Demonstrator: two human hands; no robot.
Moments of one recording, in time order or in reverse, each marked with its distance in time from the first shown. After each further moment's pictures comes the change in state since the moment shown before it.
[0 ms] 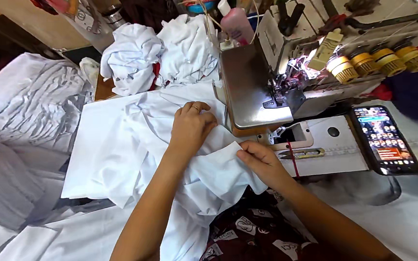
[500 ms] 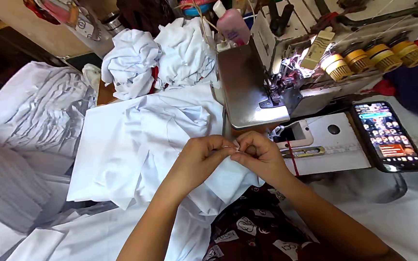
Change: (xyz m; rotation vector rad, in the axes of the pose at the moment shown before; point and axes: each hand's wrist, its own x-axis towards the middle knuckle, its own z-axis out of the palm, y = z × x) left_hand -0.030 0.054 -0.032 -0.674 -0.174 -0.123; right_hand 0.005 0.002 -0.003 -0.110 0.111 -0.086
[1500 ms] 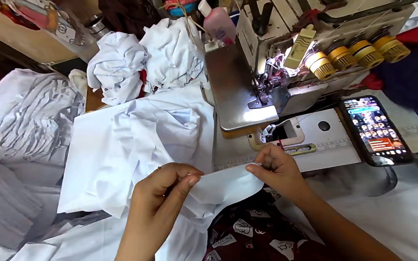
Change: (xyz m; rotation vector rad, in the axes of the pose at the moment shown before) left_hand -0.058 0.027 -0.008 -0.030 0.292 0.023; right_hand -0.044 -0.007 -0.034 -0.041 0.062 0.170
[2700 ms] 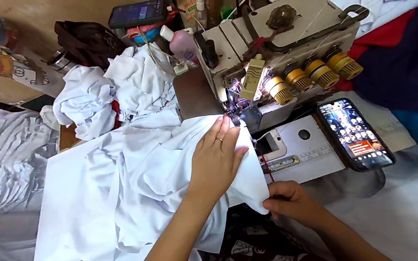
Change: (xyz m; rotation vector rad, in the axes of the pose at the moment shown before) left_hand 0.108 -0.036 0.131 0.651 -0.038 0.428; right_hand -0.036 0.012 -0.053 0.375 -0.147 0.168
